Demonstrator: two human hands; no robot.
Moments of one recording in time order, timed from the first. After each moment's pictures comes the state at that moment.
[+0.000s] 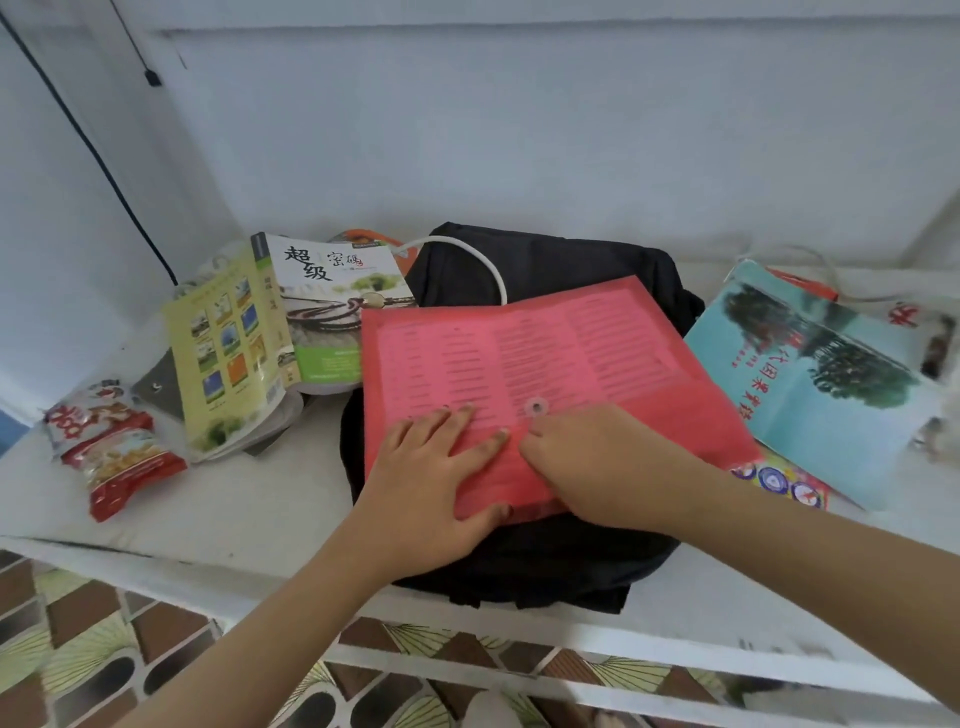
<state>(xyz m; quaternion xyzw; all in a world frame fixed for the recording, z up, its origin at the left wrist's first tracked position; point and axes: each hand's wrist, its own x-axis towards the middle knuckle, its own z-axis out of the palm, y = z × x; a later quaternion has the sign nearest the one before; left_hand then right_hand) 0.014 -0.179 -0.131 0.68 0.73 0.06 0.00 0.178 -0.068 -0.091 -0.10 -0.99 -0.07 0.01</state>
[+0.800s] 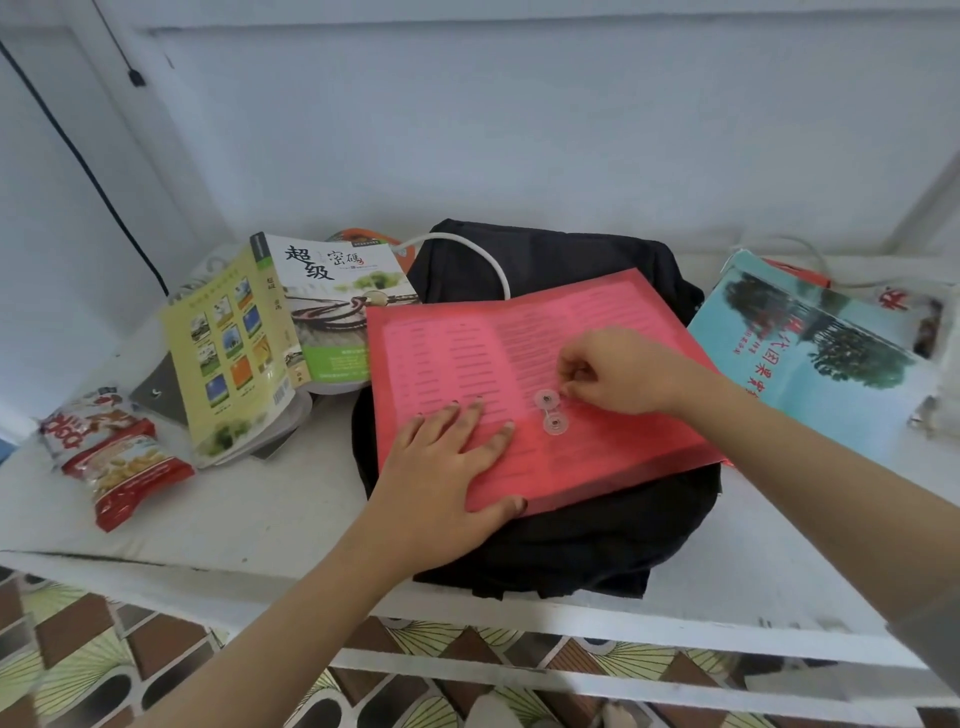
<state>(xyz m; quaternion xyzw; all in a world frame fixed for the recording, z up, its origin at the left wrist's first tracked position) 0.006 -0.183 -0.132 0.69 0.72 0.05 0.03 0.158 -0.002 -0.087 -0.30 -0.94 0.14 0.01</state>
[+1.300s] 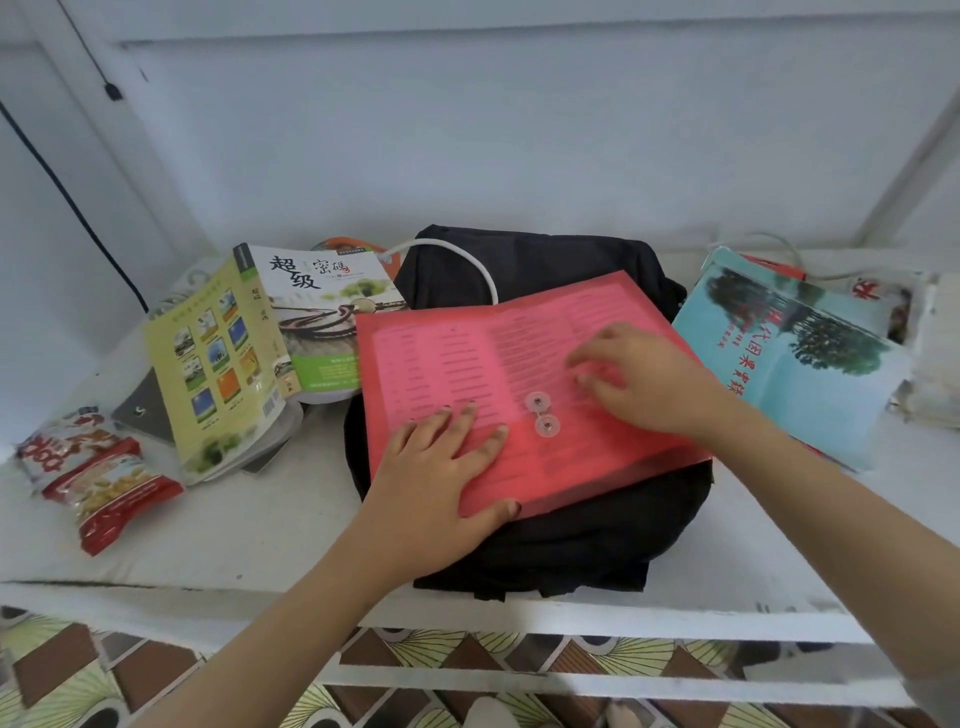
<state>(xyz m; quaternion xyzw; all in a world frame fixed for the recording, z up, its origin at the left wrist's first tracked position) 0.001 -0.186 -0.132 0.71 0.70 0.08 0.03 0.189 -0.020 -0.091 -0.37 -0.91 0.13 0.11</state>
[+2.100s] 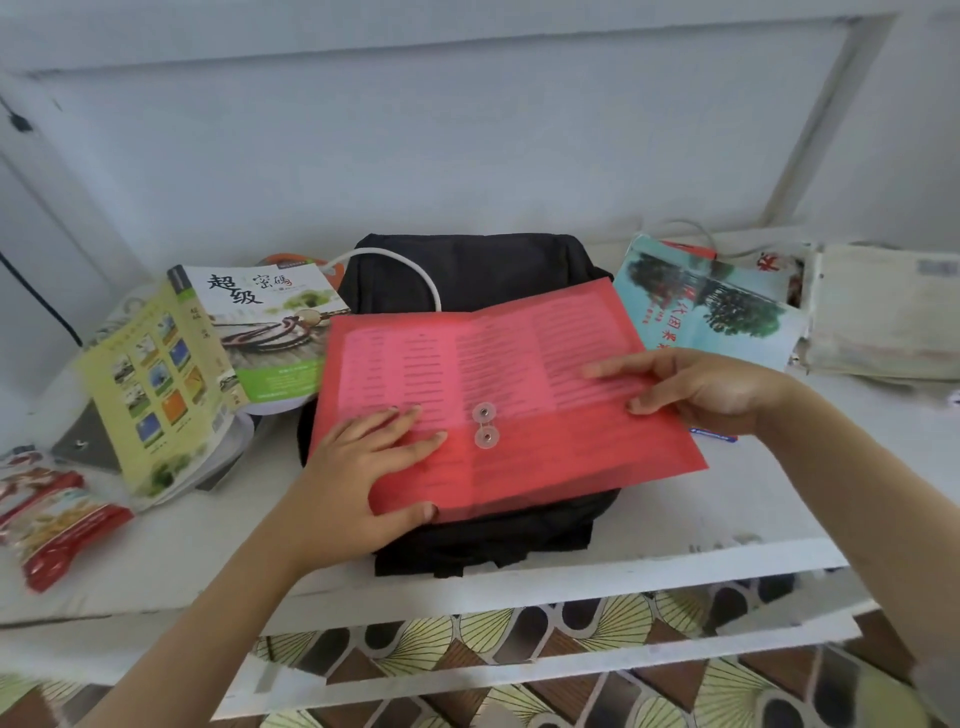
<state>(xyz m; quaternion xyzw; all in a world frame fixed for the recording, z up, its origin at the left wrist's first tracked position) -0.033 -0.194 -0.136 0.76 0.62 0.17 0.09 0.285 -0.028 -0.087 -0.36 -0.57 0.73 0.10</state>
